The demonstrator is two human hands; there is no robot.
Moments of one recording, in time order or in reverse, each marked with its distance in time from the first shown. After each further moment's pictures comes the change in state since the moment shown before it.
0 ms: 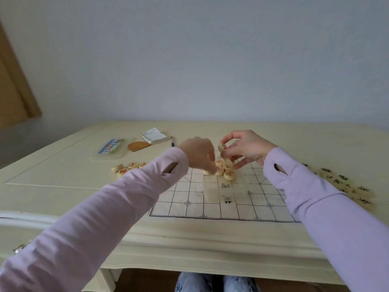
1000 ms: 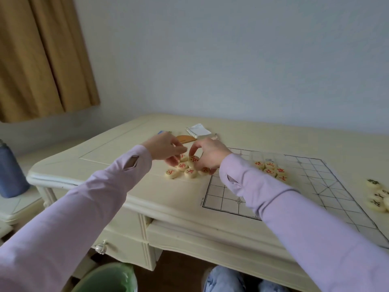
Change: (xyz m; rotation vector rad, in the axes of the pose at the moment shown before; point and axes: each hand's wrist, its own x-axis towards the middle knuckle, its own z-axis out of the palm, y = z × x) left_hand -0.096 -0.159 -0.016 -0.436 0.151 -0.447; right_hand 0.038 -0.067 0.174 -0.574 -0.148 -0.268
